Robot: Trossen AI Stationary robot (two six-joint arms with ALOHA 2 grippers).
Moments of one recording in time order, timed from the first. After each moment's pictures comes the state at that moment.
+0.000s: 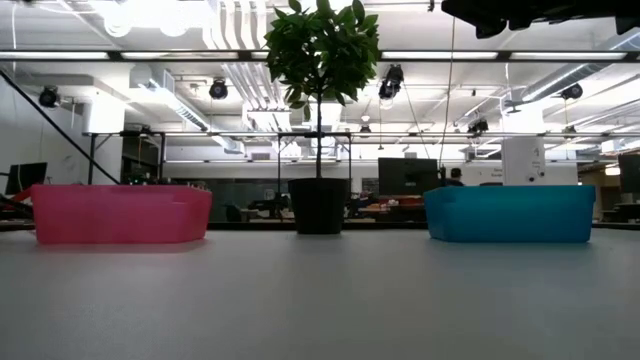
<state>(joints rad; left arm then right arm) -0.61 1.43 1.21 -1.03 0.50 -1.71 0.08 0.73 0.48 0.24 0.07 -0.35</state>
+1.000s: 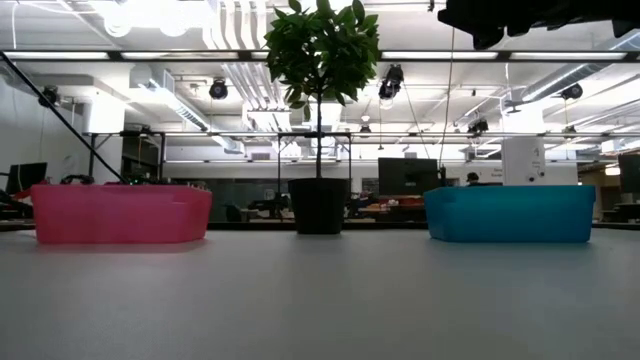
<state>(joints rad) -0.89 1.62 1.30 -1.28 0.07 -2.12 0.08 0.76 0.48 0.24 0.07 -0.24</state>
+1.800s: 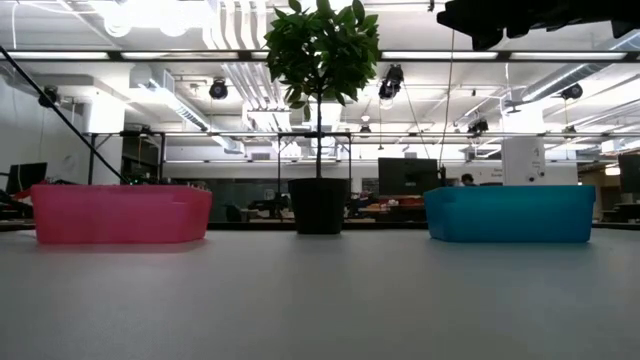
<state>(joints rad) -0.90 1.62 1.14 -1.10 0.12 -2.08 0.08 0.77 0.48 0.24 0.07 -0.25</state>
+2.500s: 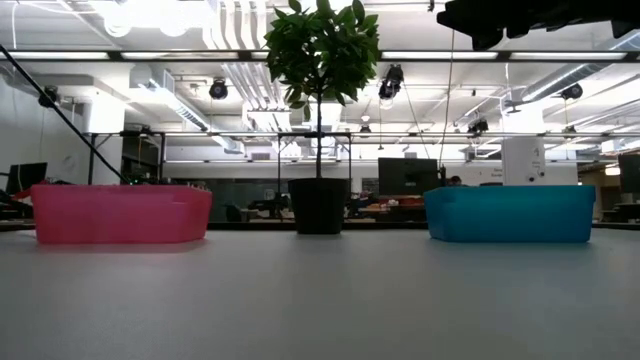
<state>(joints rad) -0.90 1.62 1.09 -1.01 0.12 -2.08 0.08 0.77 0.48 0.24 0.07 -0.25</state>
